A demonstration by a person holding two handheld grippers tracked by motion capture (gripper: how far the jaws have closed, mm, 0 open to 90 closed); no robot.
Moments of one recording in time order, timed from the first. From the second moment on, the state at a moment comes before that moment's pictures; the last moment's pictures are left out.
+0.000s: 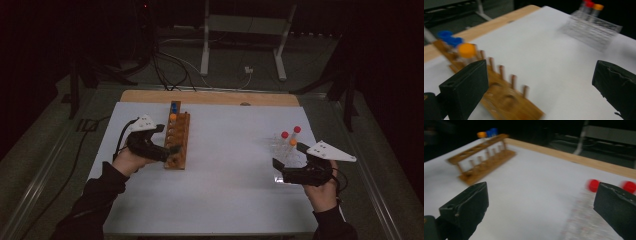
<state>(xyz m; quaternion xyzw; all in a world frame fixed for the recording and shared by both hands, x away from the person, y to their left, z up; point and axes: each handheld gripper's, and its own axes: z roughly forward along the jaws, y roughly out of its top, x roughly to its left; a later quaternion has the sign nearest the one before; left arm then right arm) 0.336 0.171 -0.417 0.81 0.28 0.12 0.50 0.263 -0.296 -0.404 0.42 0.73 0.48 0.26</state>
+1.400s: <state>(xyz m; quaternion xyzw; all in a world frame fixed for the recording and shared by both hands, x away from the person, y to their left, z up) 0.298 0.166 -0.435 0.81 0.26 0.10 0.52 0.330 -0.330 -0.463 0.53 0.73 0.35 0.25</state>
